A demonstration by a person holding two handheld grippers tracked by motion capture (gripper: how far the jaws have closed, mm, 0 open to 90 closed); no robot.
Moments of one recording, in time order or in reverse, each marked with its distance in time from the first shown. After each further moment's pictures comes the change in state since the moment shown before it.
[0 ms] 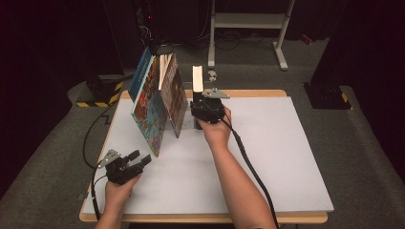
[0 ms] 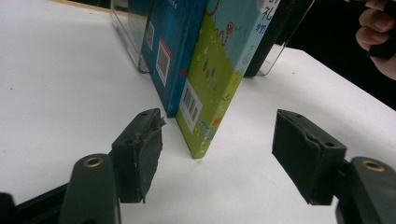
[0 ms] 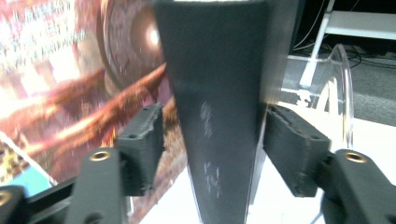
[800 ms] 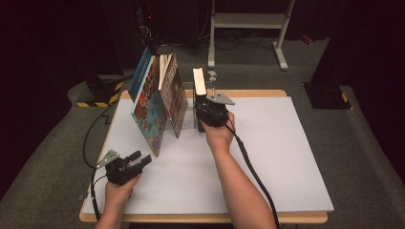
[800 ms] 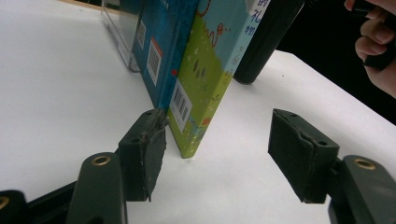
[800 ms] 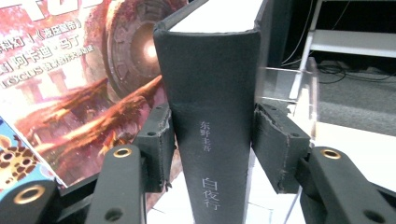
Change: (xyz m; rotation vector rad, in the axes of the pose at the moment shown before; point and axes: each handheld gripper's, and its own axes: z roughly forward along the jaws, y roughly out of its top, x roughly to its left) left arm 0.000 0.000 -0.002 -0.004 -0.038 -0.027; right arm 0.001 -0.007 -0.018 -0.079 -0.034 0.008
